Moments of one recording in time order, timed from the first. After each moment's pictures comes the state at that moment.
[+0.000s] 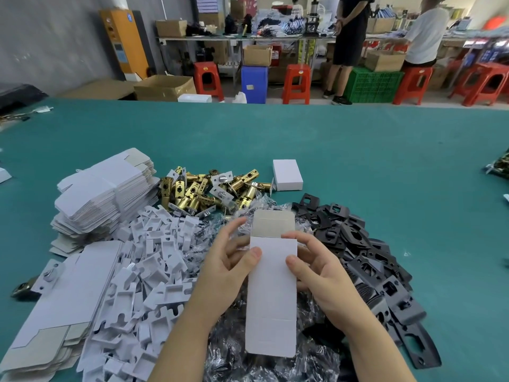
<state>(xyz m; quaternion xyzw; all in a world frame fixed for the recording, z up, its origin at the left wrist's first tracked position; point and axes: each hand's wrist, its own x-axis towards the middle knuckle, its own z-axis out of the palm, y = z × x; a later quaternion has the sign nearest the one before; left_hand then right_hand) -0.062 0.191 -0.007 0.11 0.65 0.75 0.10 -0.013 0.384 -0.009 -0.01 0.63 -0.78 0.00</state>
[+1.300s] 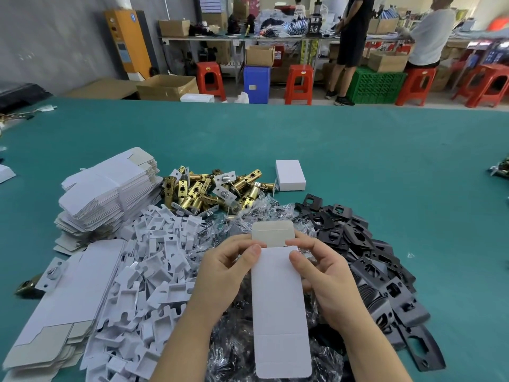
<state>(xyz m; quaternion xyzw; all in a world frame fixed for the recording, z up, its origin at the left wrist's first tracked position) -0.063 0.188 -0.006 0.13 0.71 0.69 0.03 -0.015 0.376 -0.012 0.04 0.61 -0.79 -0.05</state>
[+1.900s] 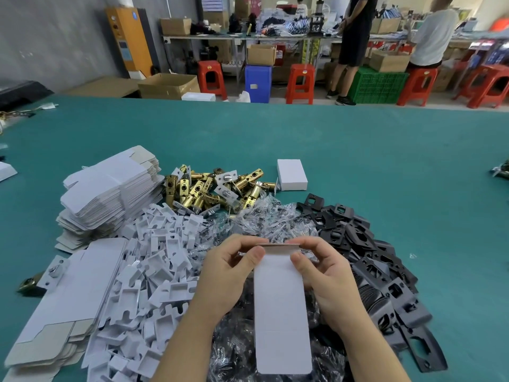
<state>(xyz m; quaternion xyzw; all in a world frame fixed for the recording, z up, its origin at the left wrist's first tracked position) -0.062 0.189 -0.005 0.13 0.73 0.67 0.04 -0.012 0.372 -0.009 0.05 0.64 -0.76 -0.07</state>
